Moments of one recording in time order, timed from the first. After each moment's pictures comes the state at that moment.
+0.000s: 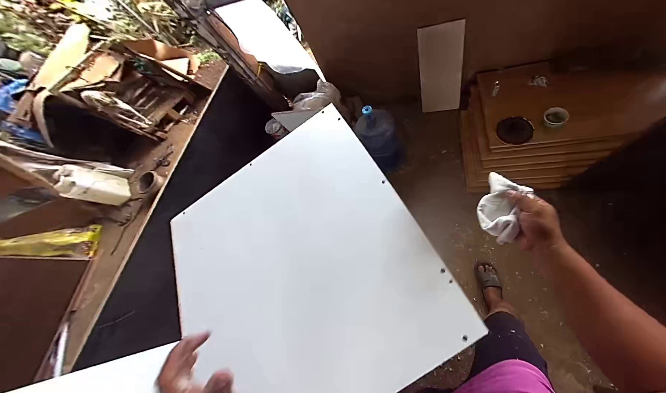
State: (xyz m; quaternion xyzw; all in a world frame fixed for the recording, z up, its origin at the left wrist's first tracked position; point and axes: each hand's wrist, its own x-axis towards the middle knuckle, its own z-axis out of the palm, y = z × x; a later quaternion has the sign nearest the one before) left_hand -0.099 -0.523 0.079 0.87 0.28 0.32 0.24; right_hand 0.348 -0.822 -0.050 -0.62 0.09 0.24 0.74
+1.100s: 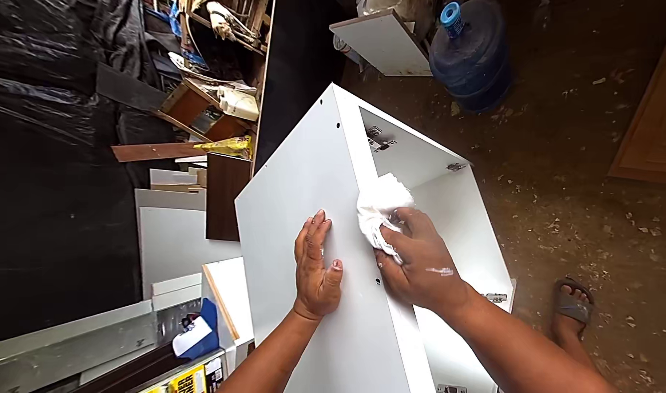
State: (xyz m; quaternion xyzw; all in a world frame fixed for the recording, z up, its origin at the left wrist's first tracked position) left_hand 0.205 -0.466 -0.011 0.94 0.32 0.09 0.11; right_hand 0.387 -0.588 -0.083 -0.59 -0.40 0.20 0.67
